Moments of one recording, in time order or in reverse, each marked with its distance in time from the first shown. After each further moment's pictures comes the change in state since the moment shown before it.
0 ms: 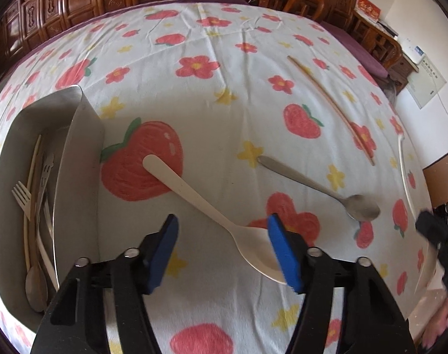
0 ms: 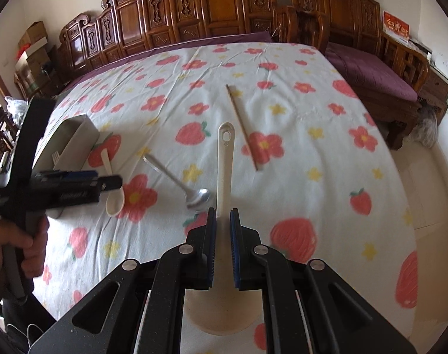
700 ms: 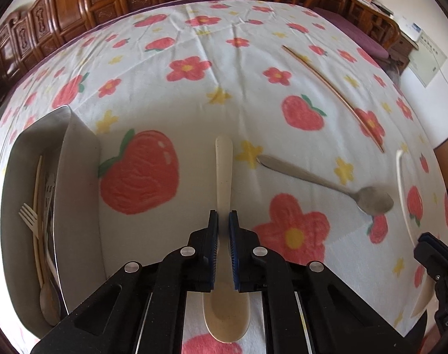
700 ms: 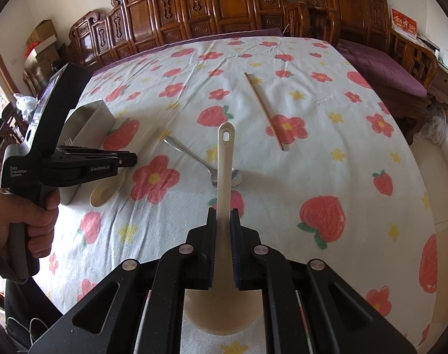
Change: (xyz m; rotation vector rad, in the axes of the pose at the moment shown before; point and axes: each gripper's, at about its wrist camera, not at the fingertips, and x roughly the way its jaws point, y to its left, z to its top) left arm 0.005 -0.014 0.002 0.108 0.013 0.064; right arm 0.004 0.018 -0.020 -0.007 0.005 0.055
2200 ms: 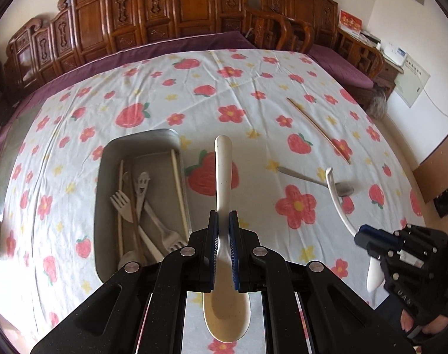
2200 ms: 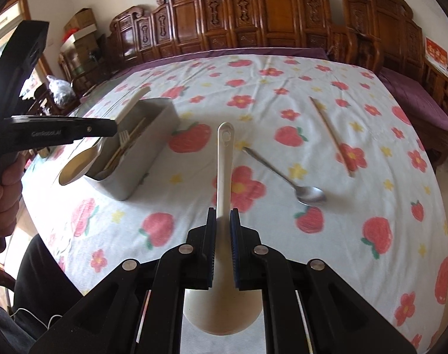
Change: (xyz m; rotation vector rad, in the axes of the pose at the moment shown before) left arm -0.126 0.071 -0.040 -0.026 -0.166 -0.022; right arm -0.022 0.084 0.003 -0.138 -0.047 0.118
